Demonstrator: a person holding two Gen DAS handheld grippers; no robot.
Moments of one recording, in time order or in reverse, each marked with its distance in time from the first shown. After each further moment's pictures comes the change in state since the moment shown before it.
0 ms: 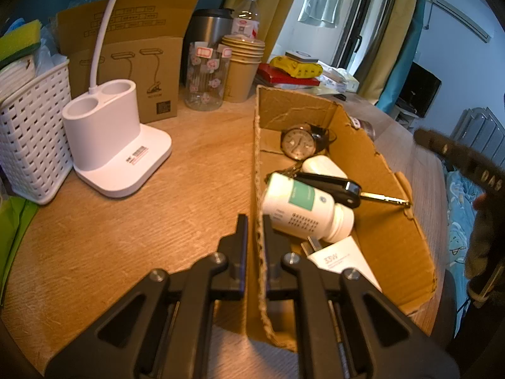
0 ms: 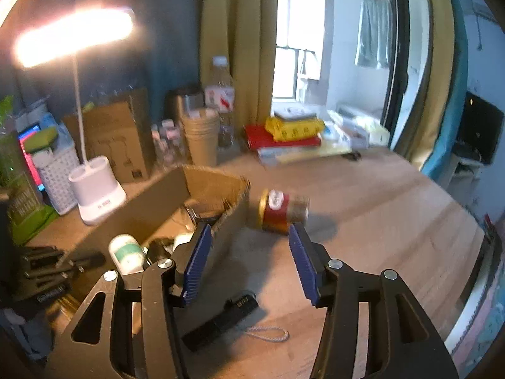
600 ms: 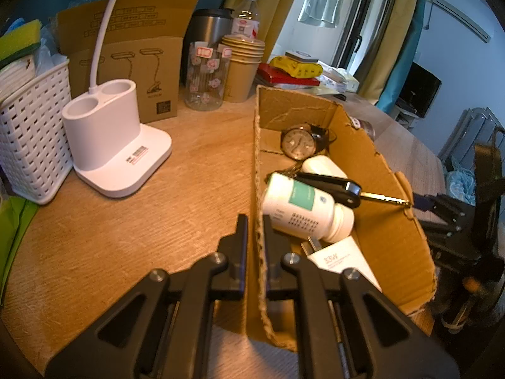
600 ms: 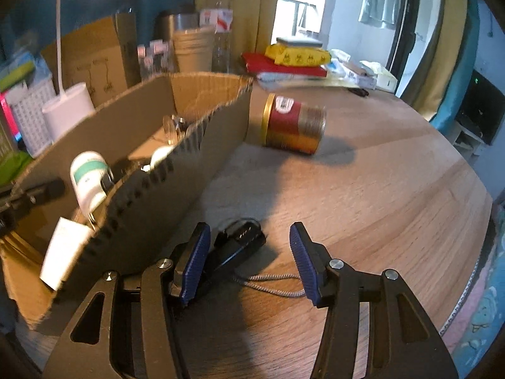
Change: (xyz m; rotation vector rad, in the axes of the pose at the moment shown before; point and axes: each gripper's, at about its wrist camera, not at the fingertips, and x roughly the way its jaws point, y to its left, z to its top) left arm 0.000 0.000 0.000 0.000 0.000 0.000; right arm 0.048 0.016 -0.052 -0.048 0.215 -0.034
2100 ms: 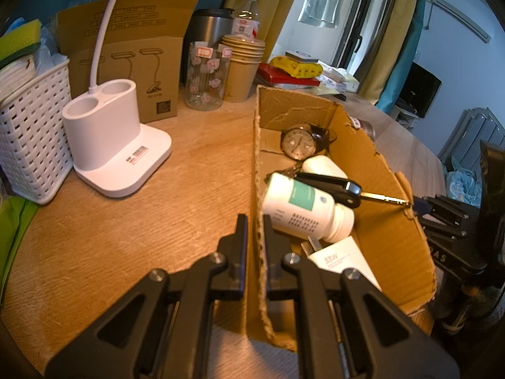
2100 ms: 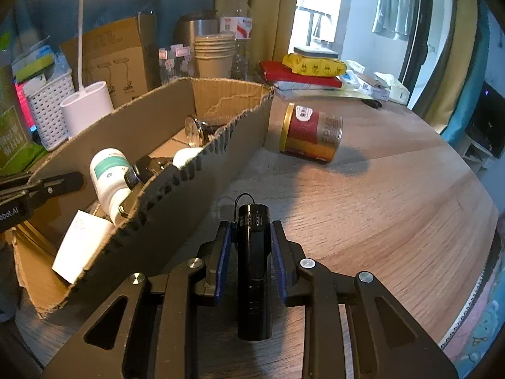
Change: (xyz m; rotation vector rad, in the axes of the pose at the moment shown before) left arm 0.000 0.000 0.000 0.000 0.000 0.000; right arm -0.015 0.004 0.001 -0.025 -0.063 0.051
